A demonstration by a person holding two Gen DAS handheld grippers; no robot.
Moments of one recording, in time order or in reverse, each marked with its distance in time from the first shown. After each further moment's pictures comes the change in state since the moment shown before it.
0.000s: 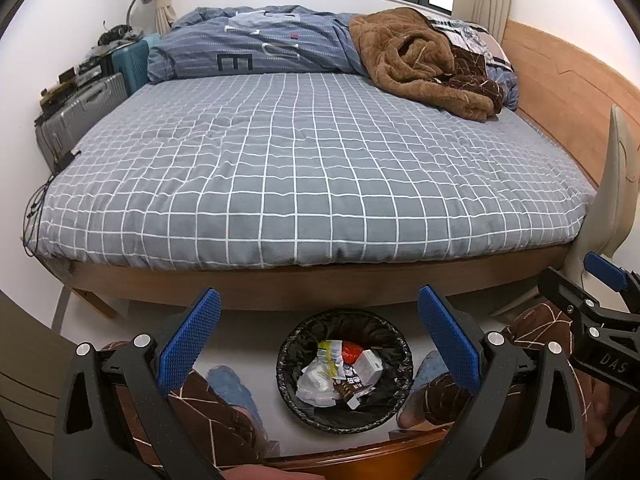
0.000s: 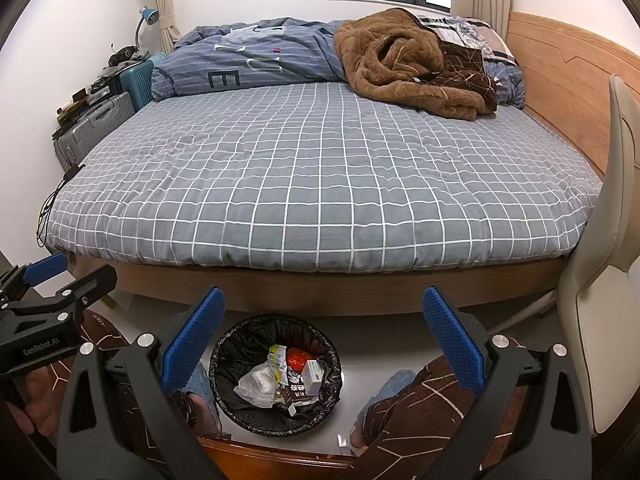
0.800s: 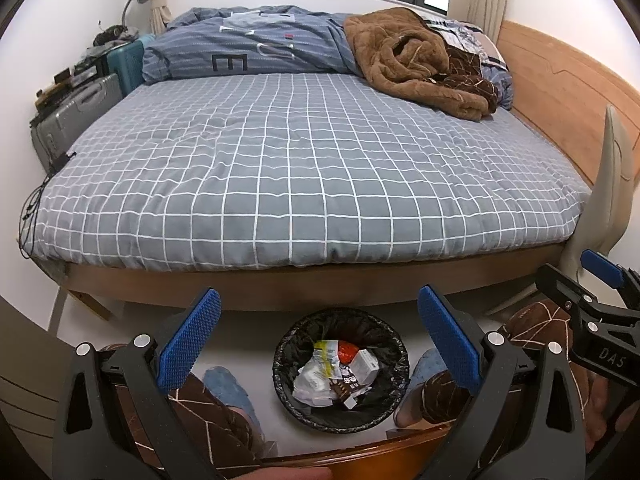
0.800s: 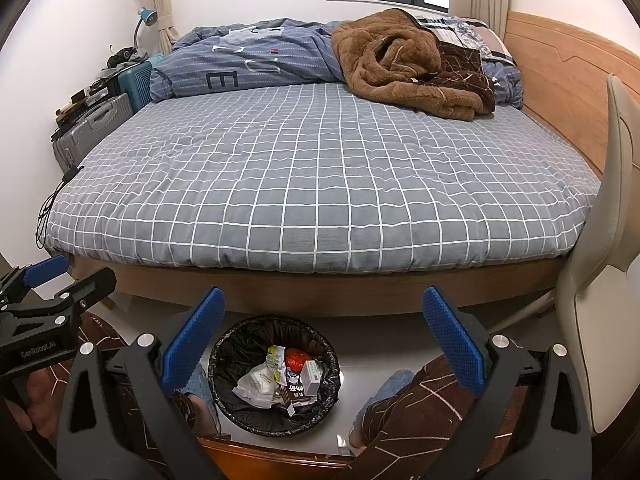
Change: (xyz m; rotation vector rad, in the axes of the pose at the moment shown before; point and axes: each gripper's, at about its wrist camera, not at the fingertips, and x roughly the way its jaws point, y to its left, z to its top) left arm -0.001 0.000 0.000 0.002 -0.002 -0.017; right arm -0.001 -0.001 0.001 0.007 -0.002 -0.007
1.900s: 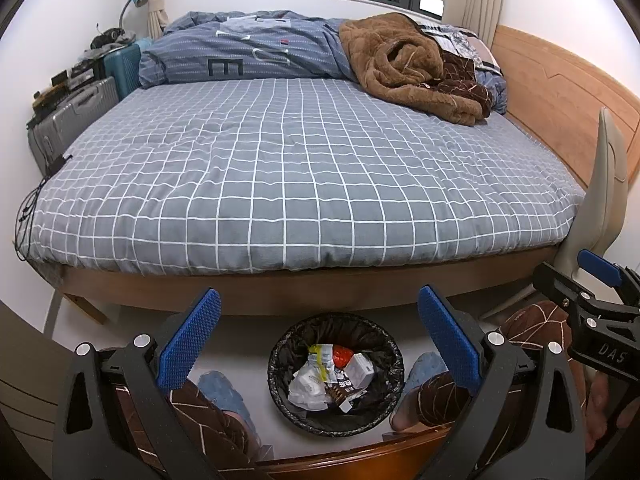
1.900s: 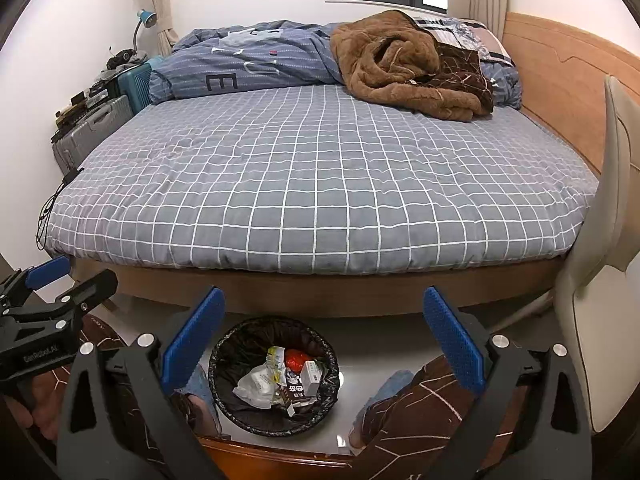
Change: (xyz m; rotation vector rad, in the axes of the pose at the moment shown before) left arm -0.004 -0.005 0.000 -0.002 -0.022 -0.023; right arm -0.003 0.000 0.001 -0.001 -0.003 0.000
